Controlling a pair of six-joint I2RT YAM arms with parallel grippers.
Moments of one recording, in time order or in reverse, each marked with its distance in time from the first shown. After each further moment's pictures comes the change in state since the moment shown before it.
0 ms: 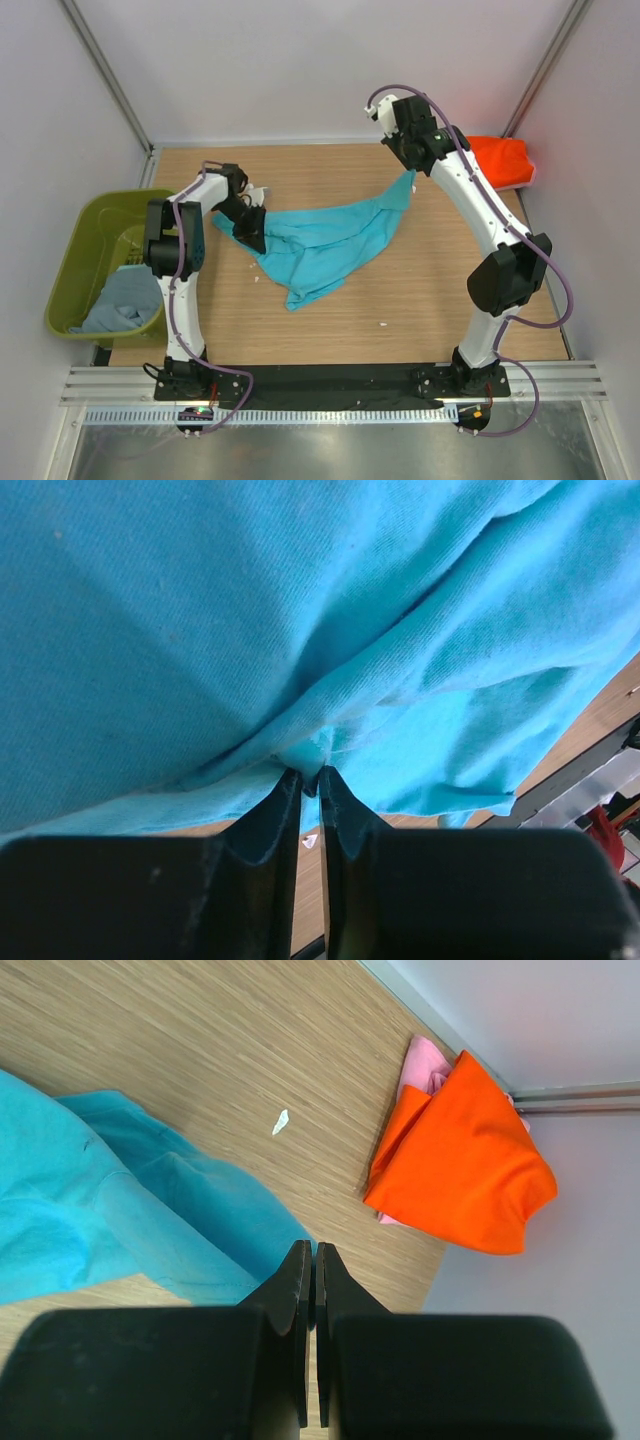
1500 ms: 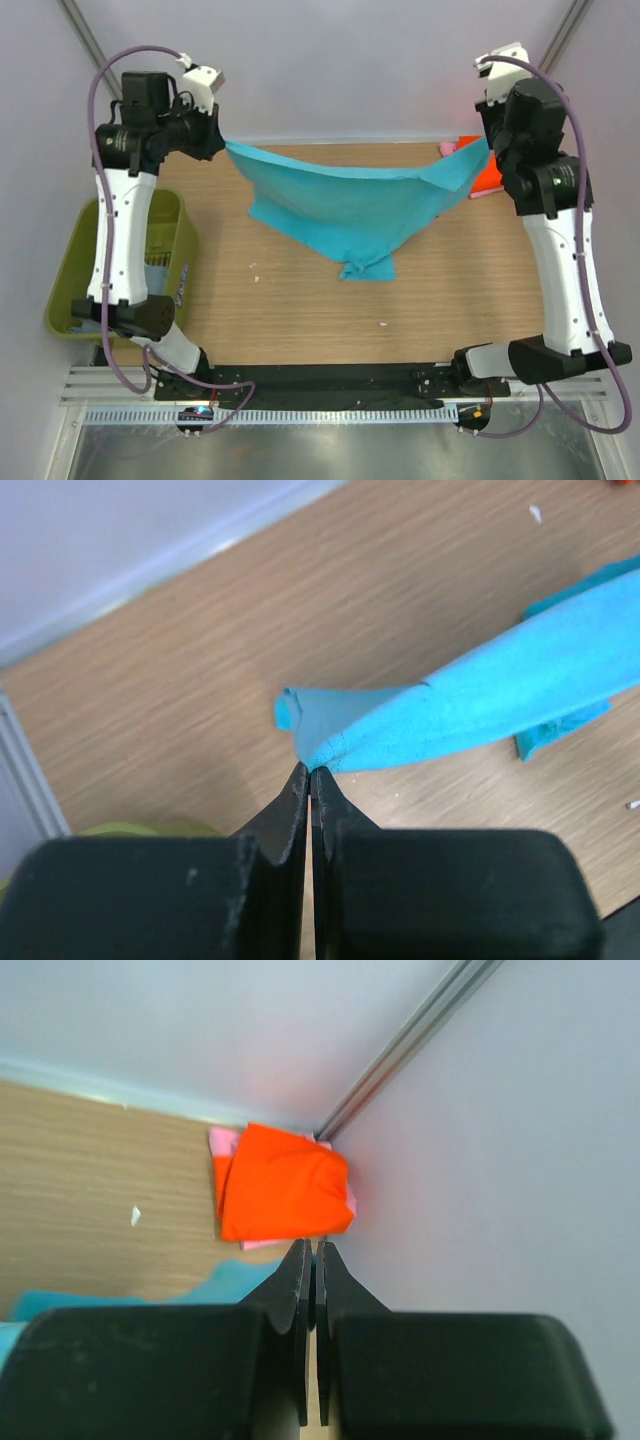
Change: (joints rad) left arm 0.000 -0.525 0.598 -0.161 -0.189 0.139; right arm -0.166 -0.449 -0.003 0.053 0.102 0.042
